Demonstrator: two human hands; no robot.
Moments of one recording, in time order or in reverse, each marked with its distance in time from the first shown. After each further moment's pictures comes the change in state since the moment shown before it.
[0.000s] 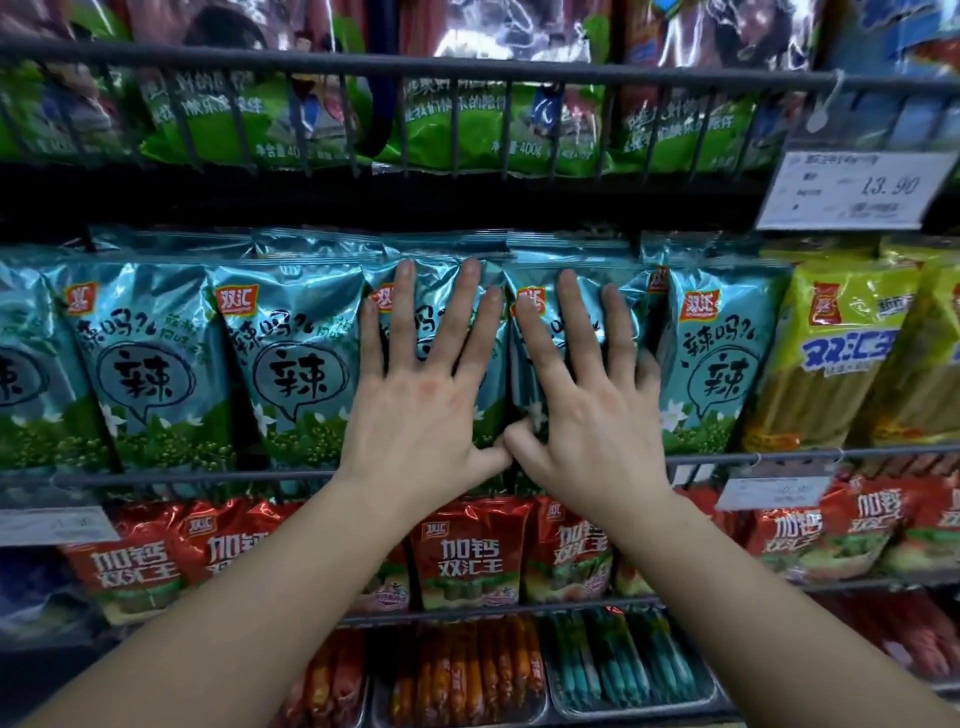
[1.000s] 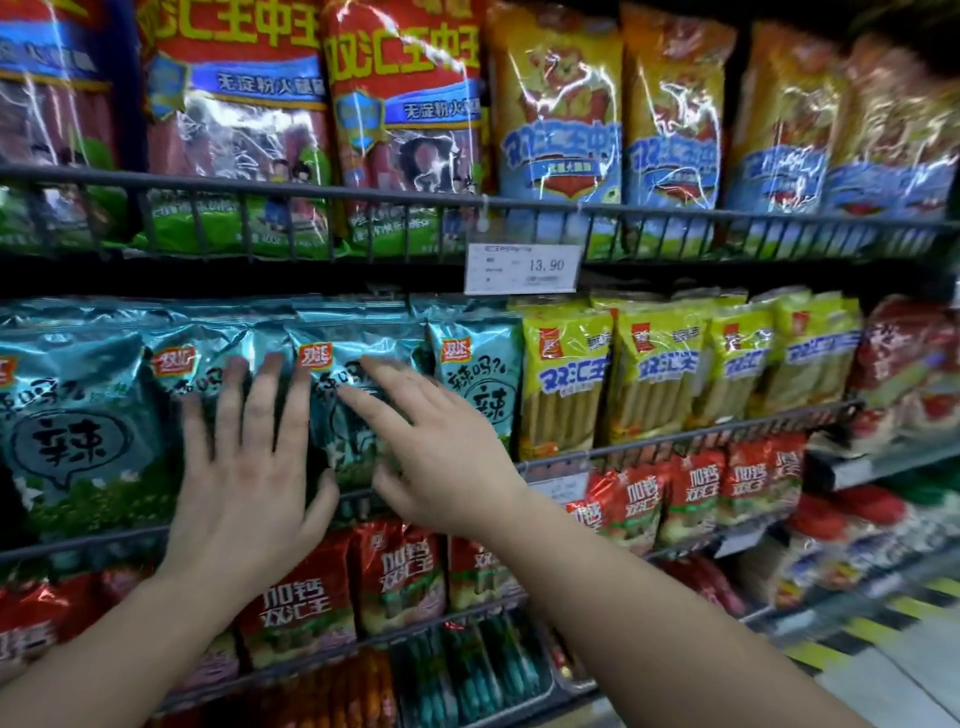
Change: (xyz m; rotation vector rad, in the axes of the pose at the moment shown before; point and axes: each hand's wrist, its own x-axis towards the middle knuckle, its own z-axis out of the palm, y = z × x) left_hand -0.017 0.043 -0.010 -0.150 0.092 -0.038; right_hand -0.012 0.053 -0.049 0.175 -0.047 -0.336
